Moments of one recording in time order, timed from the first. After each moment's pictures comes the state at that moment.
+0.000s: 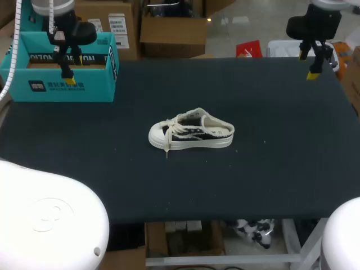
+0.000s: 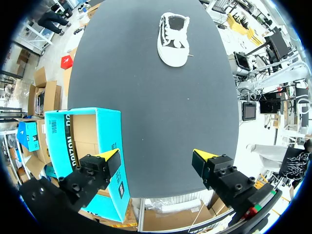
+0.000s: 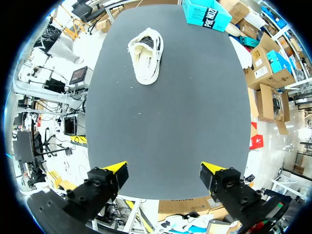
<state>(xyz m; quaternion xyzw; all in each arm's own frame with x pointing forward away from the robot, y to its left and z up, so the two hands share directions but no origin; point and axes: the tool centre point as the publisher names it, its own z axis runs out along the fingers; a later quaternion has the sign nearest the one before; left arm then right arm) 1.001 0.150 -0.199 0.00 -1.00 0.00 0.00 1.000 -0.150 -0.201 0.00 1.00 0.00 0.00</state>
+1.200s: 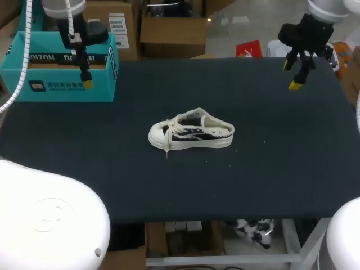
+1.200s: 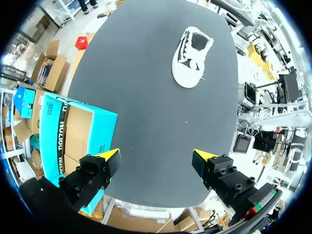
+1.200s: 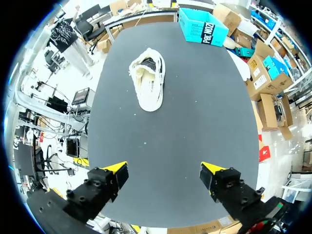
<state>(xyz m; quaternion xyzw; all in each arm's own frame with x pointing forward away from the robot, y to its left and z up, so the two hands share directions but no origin) 0.985 0.105 -0.202 0.17 -0.98 0.02 0.02 0.978 -0.095 -0.232 0.03 0.99 0.12 -0.02</state>
